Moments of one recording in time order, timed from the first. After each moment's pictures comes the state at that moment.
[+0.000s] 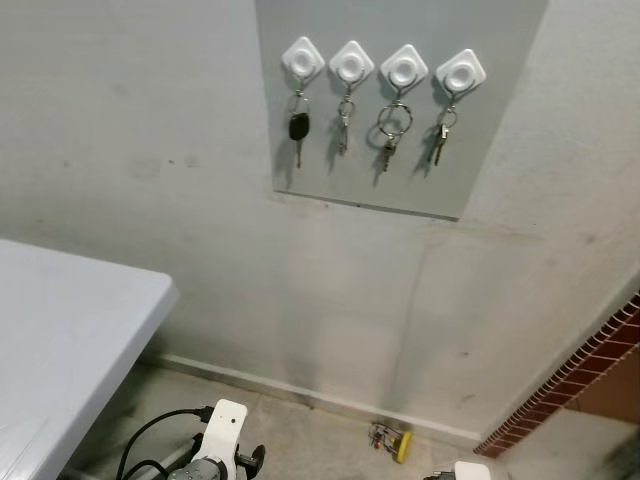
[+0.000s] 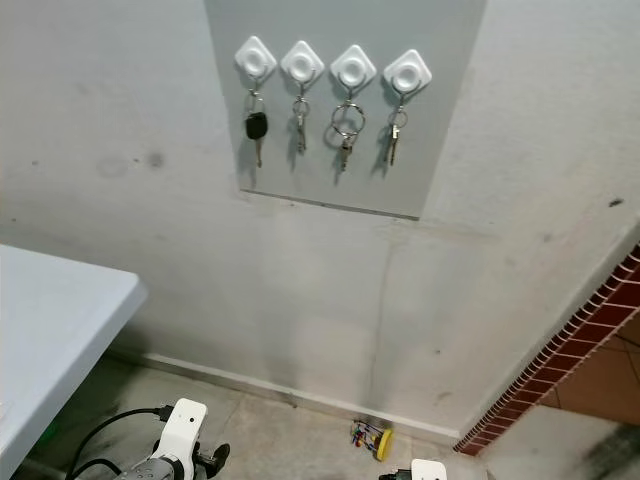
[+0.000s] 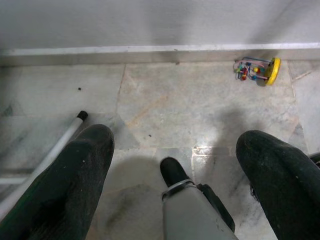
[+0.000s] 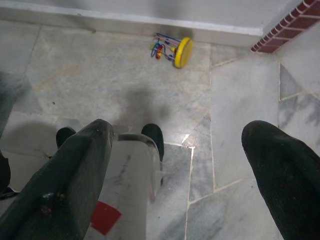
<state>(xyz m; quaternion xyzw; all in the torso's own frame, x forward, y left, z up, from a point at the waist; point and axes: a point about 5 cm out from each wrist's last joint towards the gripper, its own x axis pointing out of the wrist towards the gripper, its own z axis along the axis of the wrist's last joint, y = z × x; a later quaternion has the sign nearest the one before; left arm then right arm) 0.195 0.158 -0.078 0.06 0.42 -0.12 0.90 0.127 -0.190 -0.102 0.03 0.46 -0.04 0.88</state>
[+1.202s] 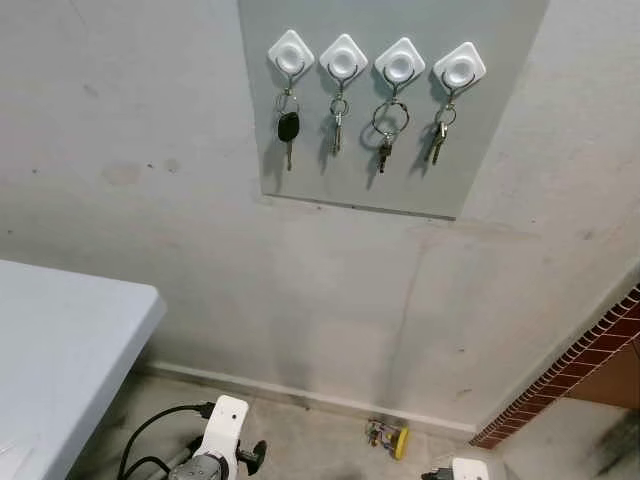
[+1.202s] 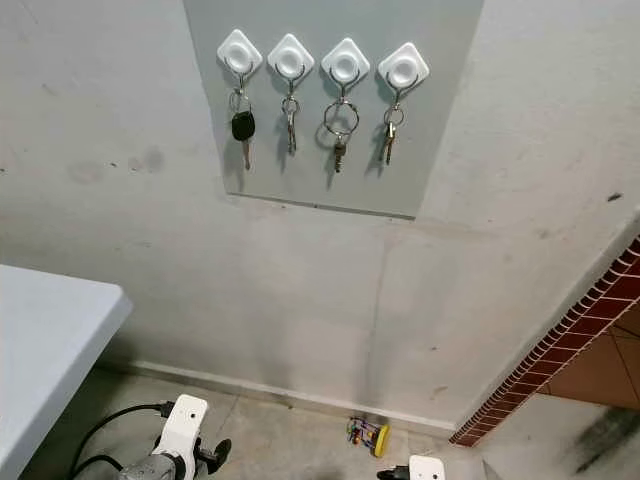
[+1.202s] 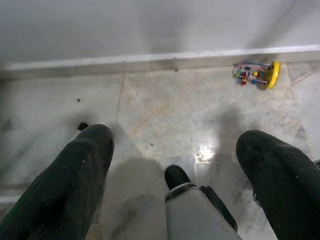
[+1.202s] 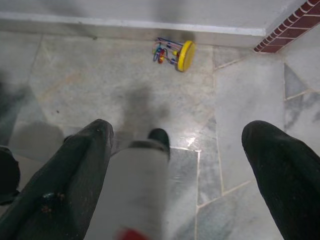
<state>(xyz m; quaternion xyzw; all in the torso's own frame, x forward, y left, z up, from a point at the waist) 0.200 0.159 -0.076 0.06 0.42 -0.12 0.90 0.134 -0.181 -0.101 0.03 0.46 -0.04 0.89</state>
